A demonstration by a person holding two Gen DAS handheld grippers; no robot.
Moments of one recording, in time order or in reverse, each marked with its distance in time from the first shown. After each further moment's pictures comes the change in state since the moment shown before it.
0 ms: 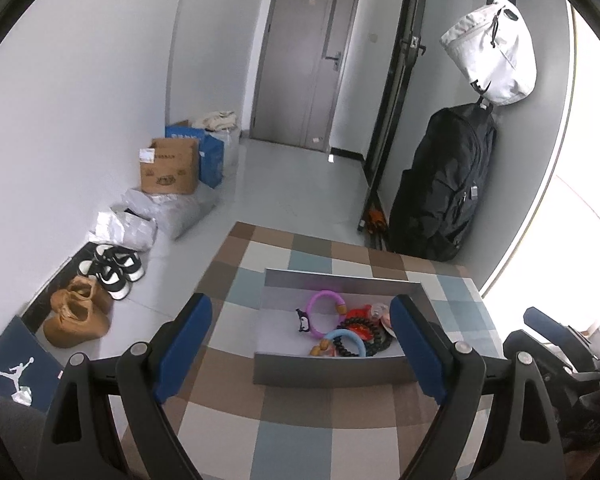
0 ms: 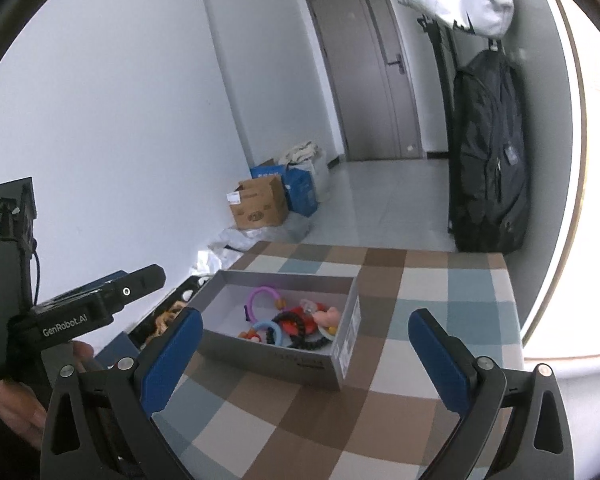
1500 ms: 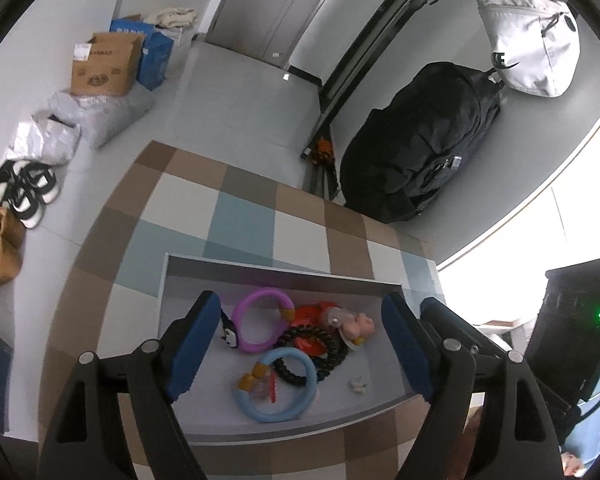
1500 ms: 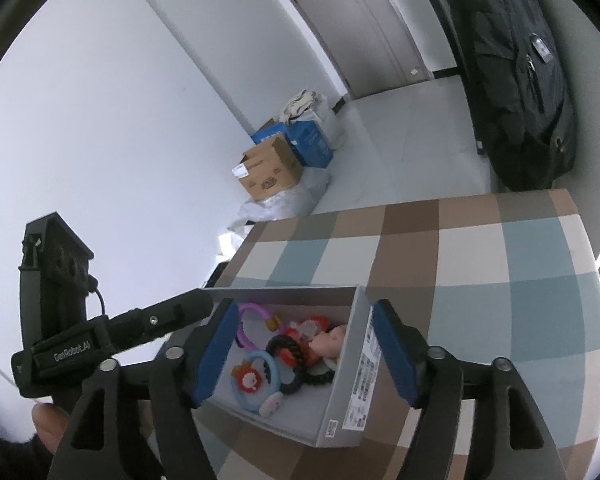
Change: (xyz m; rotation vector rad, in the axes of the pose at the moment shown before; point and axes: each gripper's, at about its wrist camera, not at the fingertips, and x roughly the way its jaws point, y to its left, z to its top) left arm 0.102 0.000 0.024 -0.151 0.342 -0.269; right arm 0.104 -0.049 0.020 0.245 0.207 0.155
